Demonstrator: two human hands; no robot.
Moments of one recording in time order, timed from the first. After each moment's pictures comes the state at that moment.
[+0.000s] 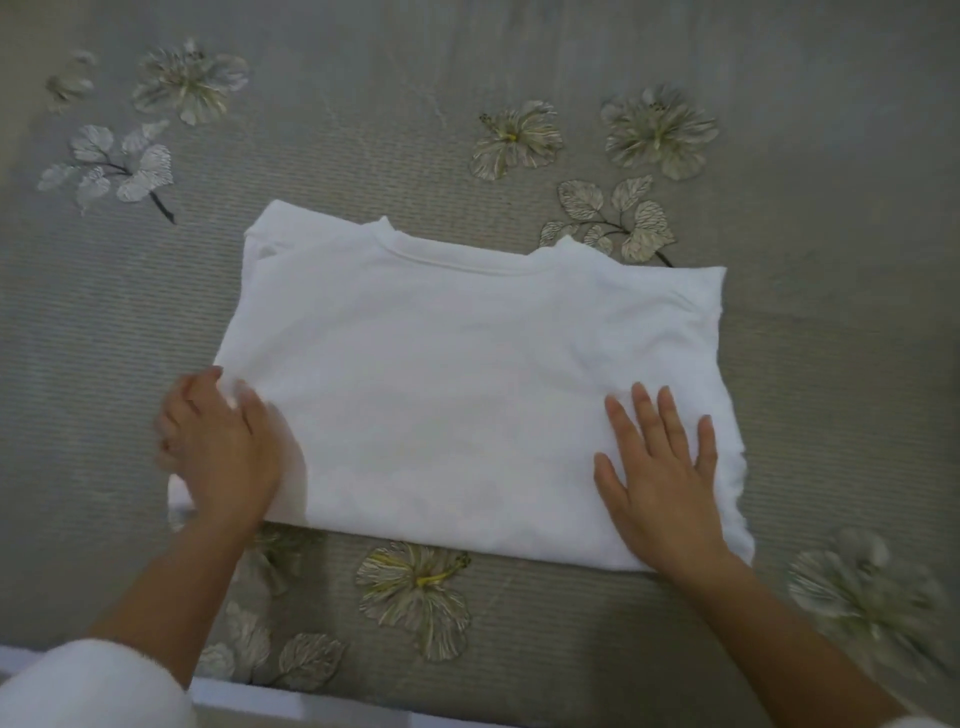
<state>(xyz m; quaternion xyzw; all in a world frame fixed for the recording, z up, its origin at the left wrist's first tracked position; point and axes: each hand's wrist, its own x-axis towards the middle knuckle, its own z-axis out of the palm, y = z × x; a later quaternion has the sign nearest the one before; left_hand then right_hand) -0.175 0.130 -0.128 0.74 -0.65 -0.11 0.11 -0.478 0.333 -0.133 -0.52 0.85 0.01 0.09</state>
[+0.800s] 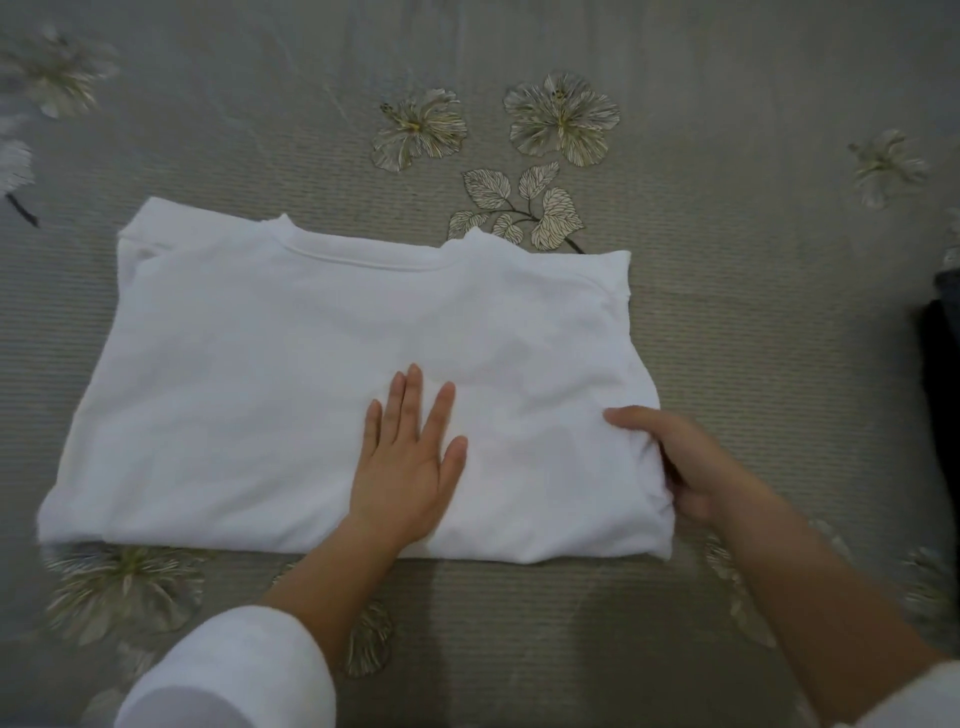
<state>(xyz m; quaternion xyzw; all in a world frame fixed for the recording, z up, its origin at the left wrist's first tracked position) -0.330 0.234 -0.172 0.41 -0.89 -0.18 -0.08 -0.565 0.346 -0.089 0.09 0.71 -0.39 0.58</state>
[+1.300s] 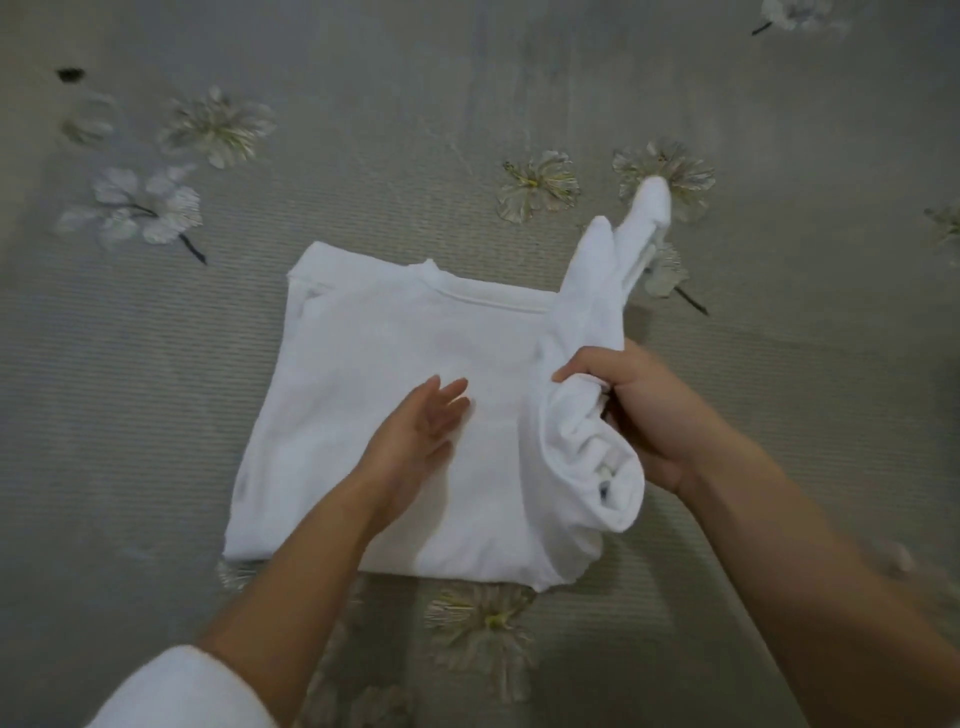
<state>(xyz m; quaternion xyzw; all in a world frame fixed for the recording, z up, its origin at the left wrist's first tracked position) -0.243 0.113 -0.093 0.49 -0.36 -0.79 0.06 -0.416 0.189 -0.002 -0.08 0.58 -0.52 0.63</state>
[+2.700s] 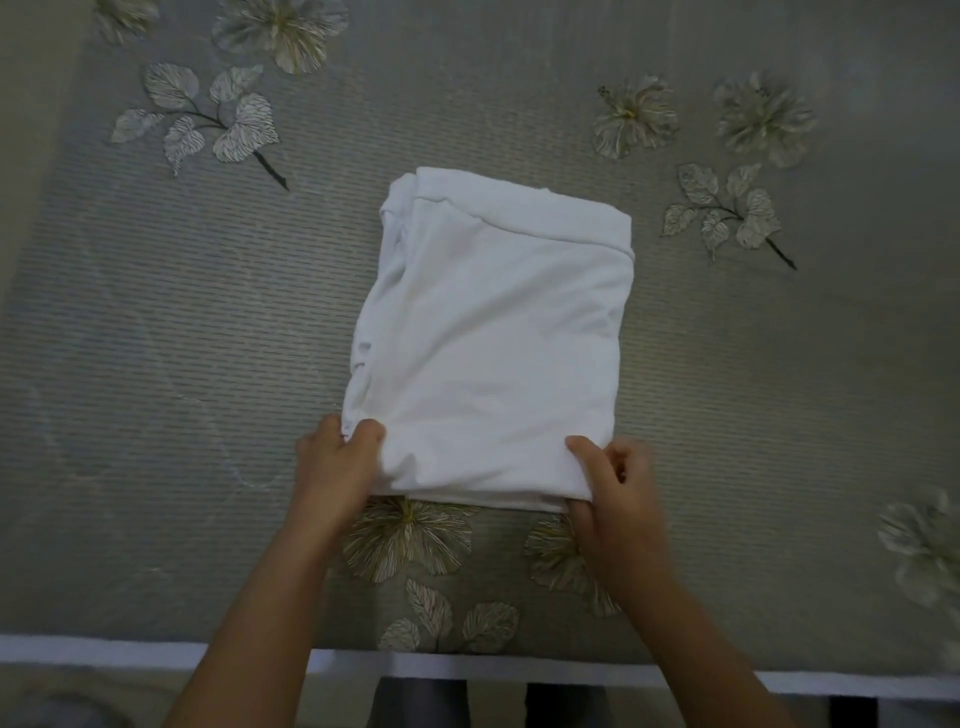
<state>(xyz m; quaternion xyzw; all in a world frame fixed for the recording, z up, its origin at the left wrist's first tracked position) -0.082 0.093 -0.099 0.71 -0.43 -0.55 0.03 -0.275 0.269 -0.113 -0.50 0.83 -0.18 0.13</state>
